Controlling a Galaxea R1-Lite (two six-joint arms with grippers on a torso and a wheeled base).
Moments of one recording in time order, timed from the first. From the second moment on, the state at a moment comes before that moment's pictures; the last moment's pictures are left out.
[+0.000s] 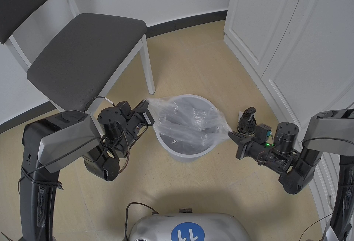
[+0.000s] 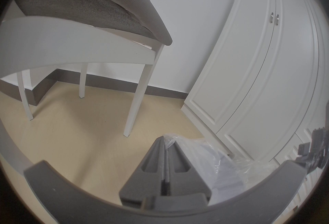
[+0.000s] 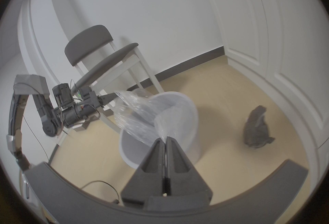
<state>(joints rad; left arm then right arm) -0.39 2.45 -1.06 -1.53 0.05 -0.30 0.37 2.24 -0.59 -1.55 0.21 0.15</state>
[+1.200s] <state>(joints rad) -0.27 2.51 -0.99 -1.53 -0.09 -0.20 0.16 2.32 -0.50 -1.55 0.23 -0.10</state>
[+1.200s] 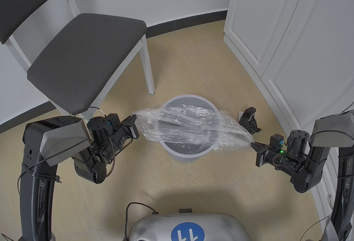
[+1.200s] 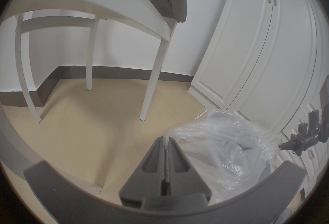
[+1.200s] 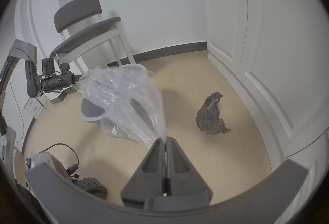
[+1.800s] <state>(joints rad) -0.24 2.58 -1.00 -1.53 -0.13 -0.20 0.15 2.38 -0.54 -1.55 0.23 -0.11</state>
